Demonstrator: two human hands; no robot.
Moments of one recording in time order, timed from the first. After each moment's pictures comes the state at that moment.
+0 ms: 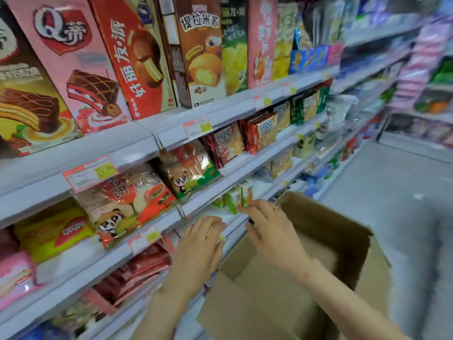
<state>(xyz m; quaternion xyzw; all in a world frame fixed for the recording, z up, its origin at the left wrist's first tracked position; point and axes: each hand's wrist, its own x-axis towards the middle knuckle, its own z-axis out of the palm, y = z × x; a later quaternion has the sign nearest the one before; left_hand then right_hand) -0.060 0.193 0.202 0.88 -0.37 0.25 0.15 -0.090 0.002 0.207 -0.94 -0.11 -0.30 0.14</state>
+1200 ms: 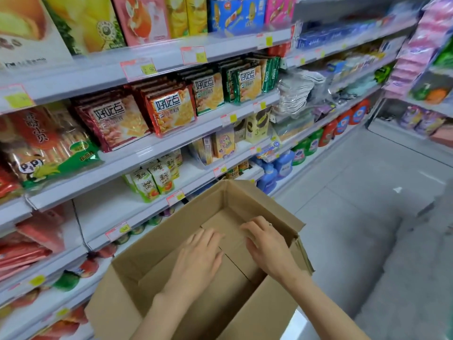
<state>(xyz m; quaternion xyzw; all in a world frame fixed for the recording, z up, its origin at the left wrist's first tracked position) -0.098 -0.145 0.126 0.93 -0.33 0.12 0.14 -0.113 -0.337 0.108 -0.96 -0.06 -0.09 0.25</state>
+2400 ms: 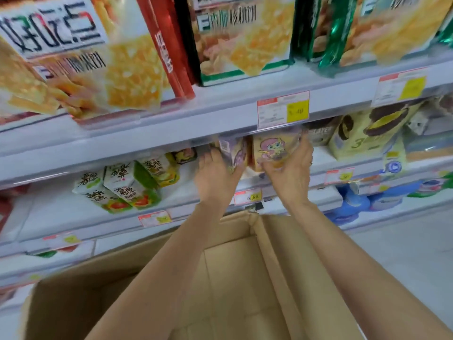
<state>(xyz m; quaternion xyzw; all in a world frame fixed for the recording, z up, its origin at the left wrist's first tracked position) 0.318 -0.274 -0.016 0.96 0.21 0.09 0.18 0.353 -0.411 -0.037 -0.87 0.00 -0.12 0.47</state>
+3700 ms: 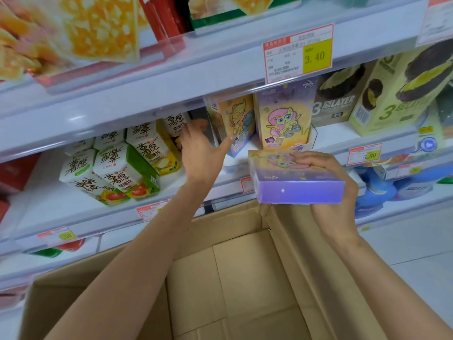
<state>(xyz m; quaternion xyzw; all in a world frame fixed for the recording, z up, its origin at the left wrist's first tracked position) 0.328 -0.238 -0.034 0.90 0.20 0.21 0.33 0.289 -0.445 -0.062 -0.69 -0.15 -0.16 0.69</state>
